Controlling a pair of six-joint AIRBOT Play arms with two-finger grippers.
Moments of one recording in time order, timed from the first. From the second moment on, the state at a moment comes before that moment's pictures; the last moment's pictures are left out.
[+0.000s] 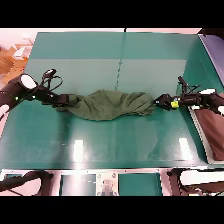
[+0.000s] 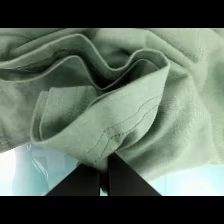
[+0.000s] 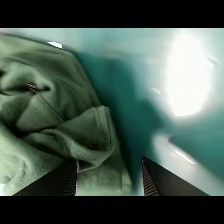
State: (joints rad) left arm -0.03 -1.34 1.02 1.18 -1.03 -1.38; right arm -0.32 -1.54 0.94 -0.62 1.11 0.93
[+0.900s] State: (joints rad) left arm -0.03 -1.19 1.68 1.17 -1.23 -1.40; right arm -0.37 -1.10 1.27 -0.32 1.21 0.91
